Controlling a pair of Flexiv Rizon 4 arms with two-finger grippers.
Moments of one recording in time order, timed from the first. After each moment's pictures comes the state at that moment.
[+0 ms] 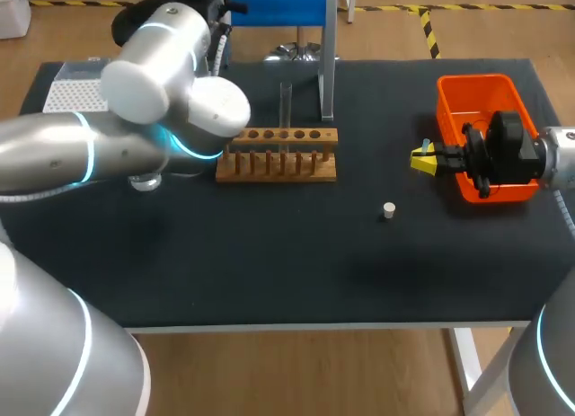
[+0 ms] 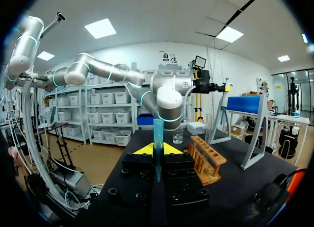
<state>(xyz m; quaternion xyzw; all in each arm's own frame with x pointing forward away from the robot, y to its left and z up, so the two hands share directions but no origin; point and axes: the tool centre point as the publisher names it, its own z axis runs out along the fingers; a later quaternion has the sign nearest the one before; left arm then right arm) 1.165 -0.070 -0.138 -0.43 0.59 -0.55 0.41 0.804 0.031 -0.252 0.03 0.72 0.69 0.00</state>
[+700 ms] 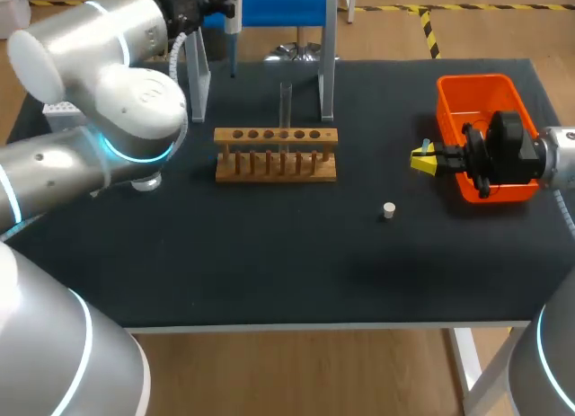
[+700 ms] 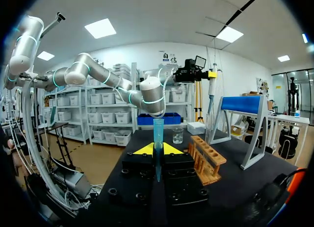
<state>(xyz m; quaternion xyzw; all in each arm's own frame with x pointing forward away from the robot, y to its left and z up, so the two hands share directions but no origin) 1.069 -0.099 -0.088 -0.32 0.66 -0.62 0.27 0.804 0.031 -0.252 0.03 0.72 0.69 0.00</state>
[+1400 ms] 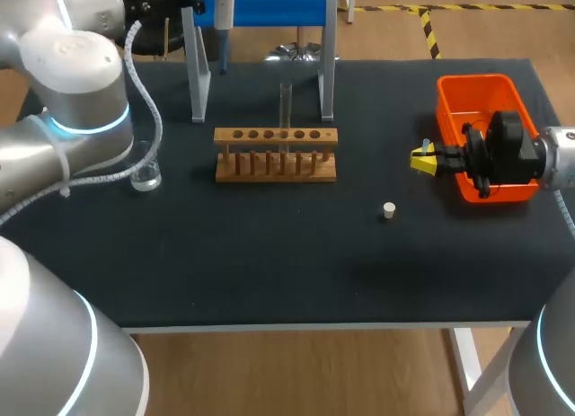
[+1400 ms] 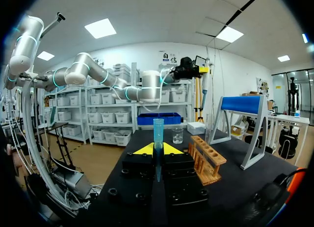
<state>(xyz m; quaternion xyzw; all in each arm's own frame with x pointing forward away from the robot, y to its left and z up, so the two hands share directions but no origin) 1.029 -0.101 -0.058 -0.20 0.70 -0.66 0.18 0.804 0.031 -0.252 0.03 0.72 0.69 0.00</state>
